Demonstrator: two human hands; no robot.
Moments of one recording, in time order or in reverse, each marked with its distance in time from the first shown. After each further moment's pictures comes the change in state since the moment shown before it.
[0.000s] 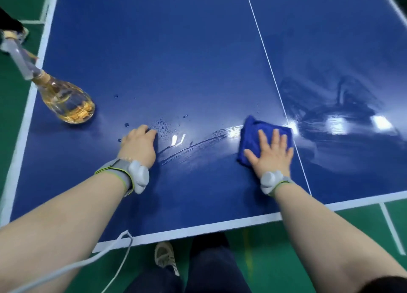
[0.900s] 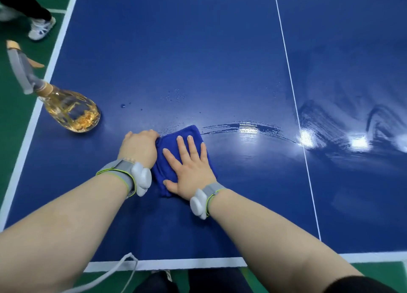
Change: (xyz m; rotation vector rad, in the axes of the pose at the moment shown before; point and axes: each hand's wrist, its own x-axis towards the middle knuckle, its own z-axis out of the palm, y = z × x) left_hand 0.047 0.006 -0.020 -0.002 0.011 -0.104; right_hand -0.006 -0.185 0.005 -0.148 -0.144 -0.867
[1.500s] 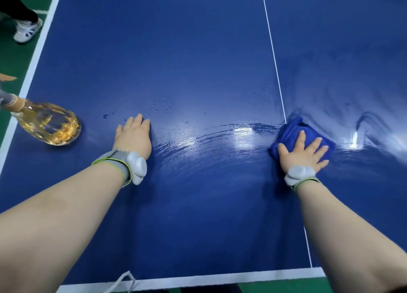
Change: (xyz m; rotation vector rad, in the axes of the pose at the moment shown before) left_hand 0.053 0.021 -0.011 0.042 -0.081 -0.077; right_hand -0.073 0.259 -0.022 0.278 0.132 1.171
